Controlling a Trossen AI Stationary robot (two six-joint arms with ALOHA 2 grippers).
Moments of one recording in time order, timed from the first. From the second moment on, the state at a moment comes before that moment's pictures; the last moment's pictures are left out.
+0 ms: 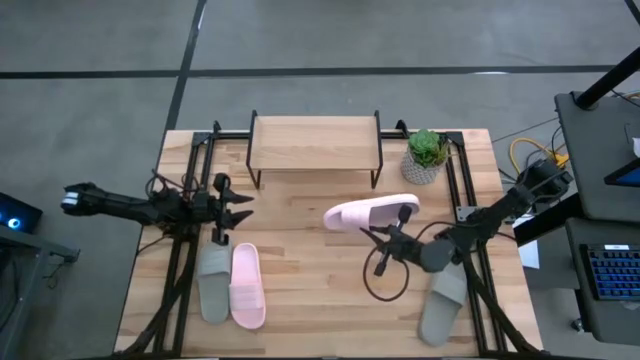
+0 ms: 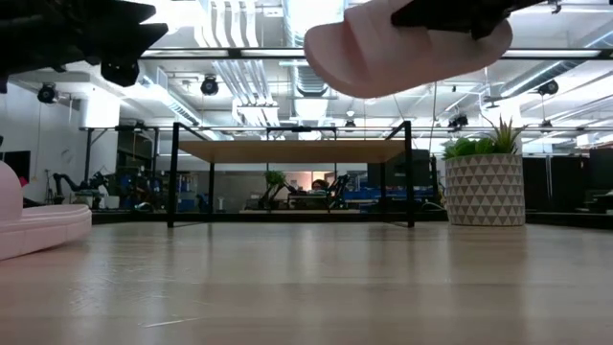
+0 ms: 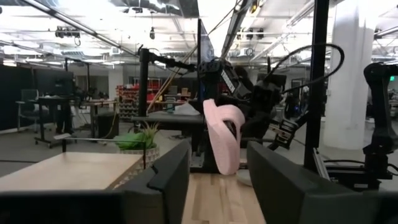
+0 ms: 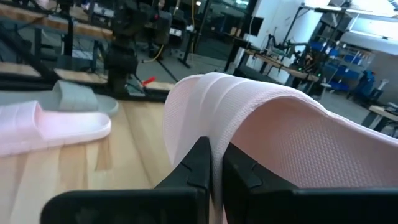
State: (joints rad) left arm -0.14 0.42 0.08 0.56 -0.19 0.03; right arm 0.56 1.37 0.63 0.61 1.02 -0.17
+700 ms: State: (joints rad) left arm -0.14 0.97 0.37 0.71 -0.21 0.03; right arm 0.52 1.37 0.65 0.77 0.93 -0.37
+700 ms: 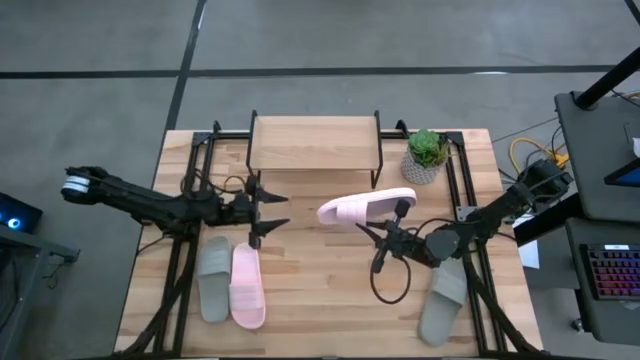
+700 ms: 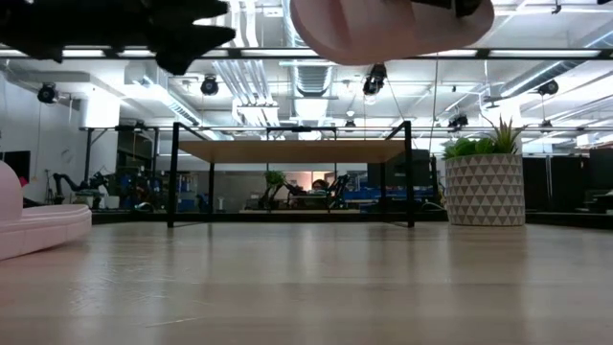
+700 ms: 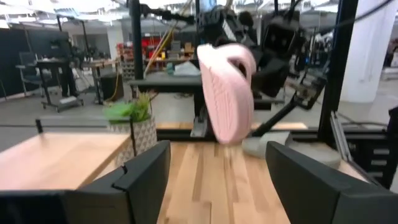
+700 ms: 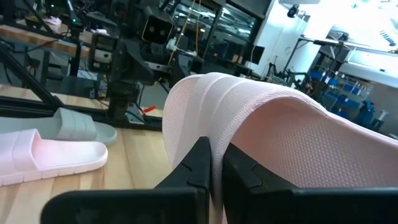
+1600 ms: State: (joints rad) left arm -0.14 1.39 0.66 0.81 -0.21 0.03; right arm 0.51 1.37 0.65 0.78 0.93 -0.42
